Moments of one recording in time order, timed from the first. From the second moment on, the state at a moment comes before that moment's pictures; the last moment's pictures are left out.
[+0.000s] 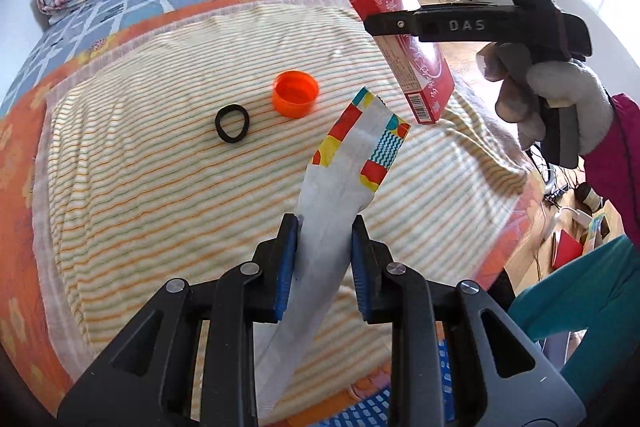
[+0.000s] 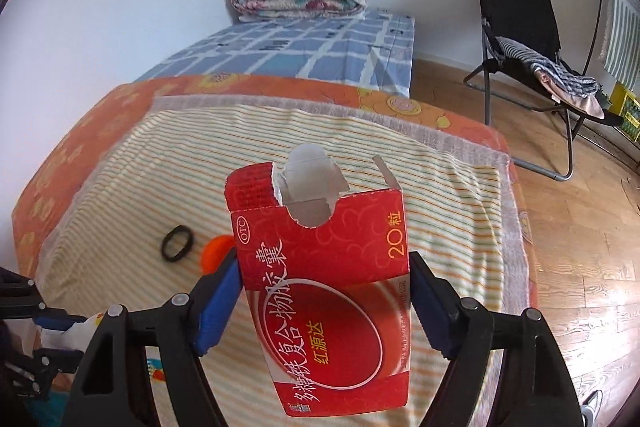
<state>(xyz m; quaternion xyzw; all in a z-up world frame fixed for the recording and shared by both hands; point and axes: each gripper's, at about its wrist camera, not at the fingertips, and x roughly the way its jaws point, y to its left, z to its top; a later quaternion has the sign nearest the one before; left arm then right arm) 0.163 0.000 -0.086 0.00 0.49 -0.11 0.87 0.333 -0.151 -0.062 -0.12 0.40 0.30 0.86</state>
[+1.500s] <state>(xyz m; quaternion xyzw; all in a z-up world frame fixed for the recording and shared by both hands) -0.011 -0.026 -0.165 0.02 0.59 -0.12 0.80 0.057 -0.172 -0.083 -0.03 0.38 0.42 0.82</state>
